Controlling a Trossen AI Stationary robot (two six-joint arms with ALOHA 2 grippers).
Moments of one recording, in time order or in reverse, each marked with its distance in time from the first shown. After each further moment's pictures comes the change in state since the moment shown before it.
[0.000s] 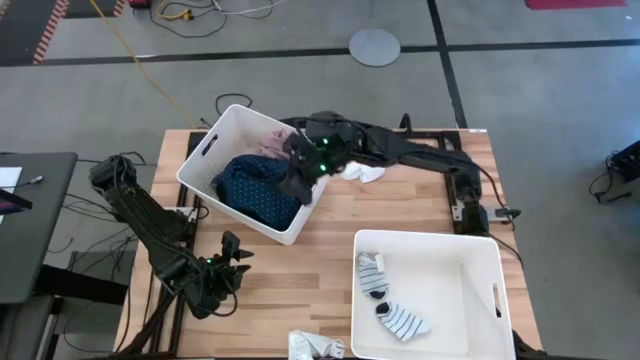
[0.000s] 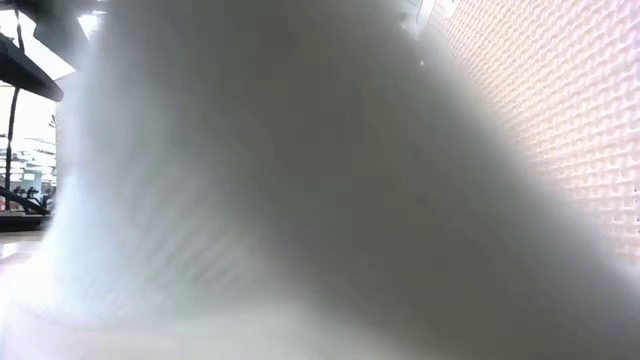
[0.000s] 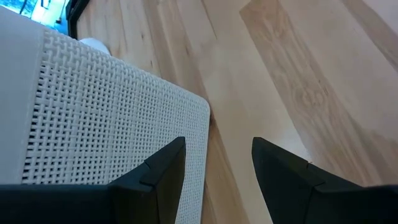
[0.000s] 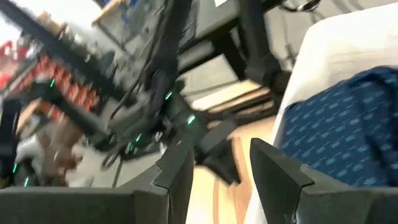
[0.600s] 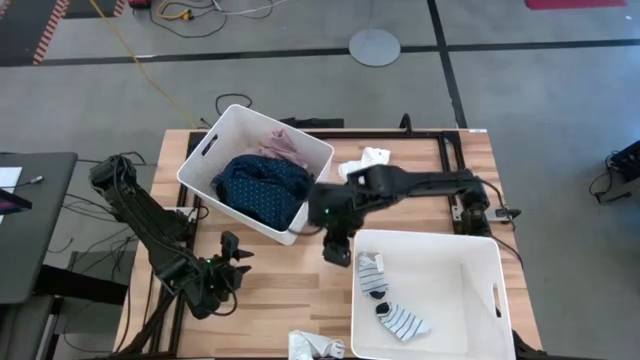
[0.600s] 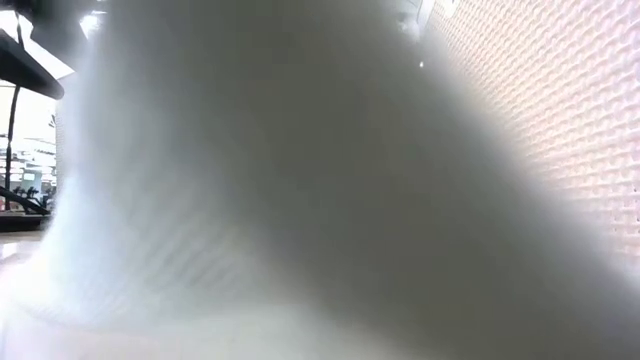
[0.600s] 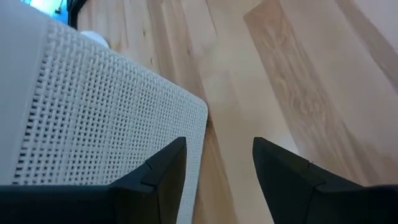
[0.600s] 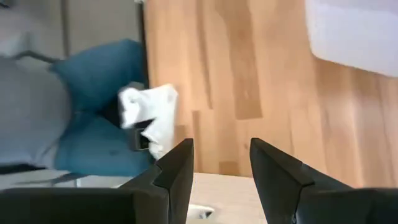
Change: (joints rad) left arm 0.000 0.000 0.000 0.008 0.000 -0.070; right arm 0.231 -0.013 -0.019 -0.648 0.092 -0.068
